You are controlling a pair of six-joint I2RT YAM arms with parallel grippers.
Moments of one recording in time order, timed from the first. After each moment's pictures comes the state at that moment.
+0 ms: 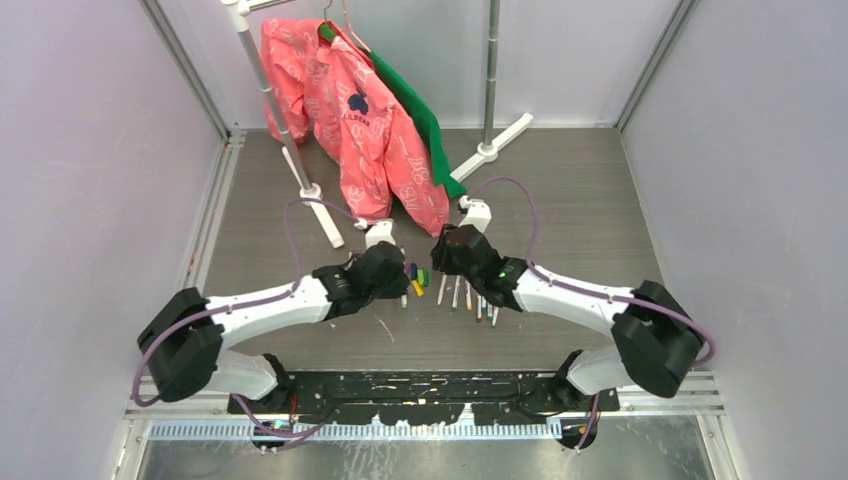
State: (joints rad) left arm -0.93 1.31 0.74 -0.20 -0.35 -0.81; right arm 0.83 1.41 0.75 0.06 0.34 0.68
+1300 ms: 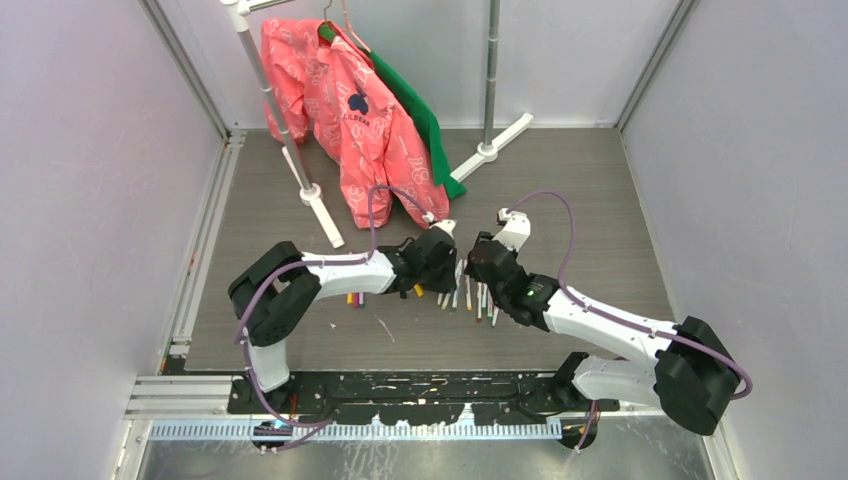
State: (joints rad) left arm -0.95 1.84 1.10 -0.09 -0.04 -0.65; right arm 0.82 1.13 0.60 -0.08 0.62 0.74
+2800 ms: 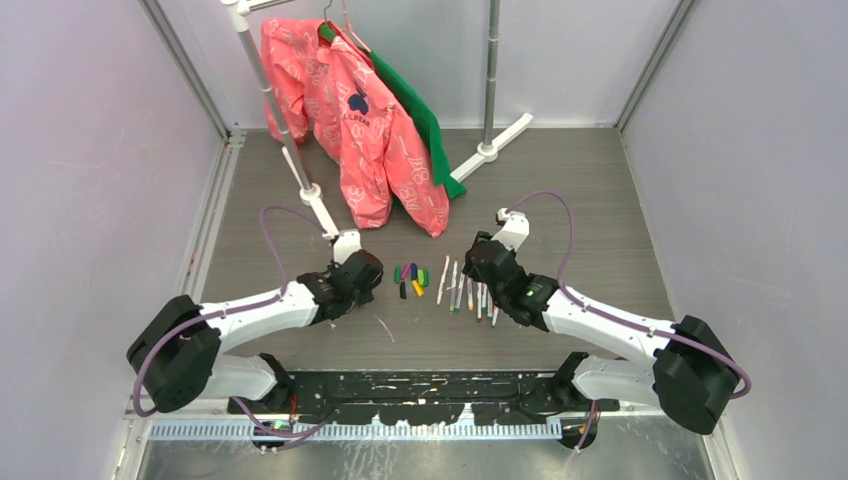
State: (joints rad) left arm -0.82 1.29 0.62 -0.30 -0.51 -0.78; right arm 0.82 1.14 0.59 -0.05 0.60 0.74
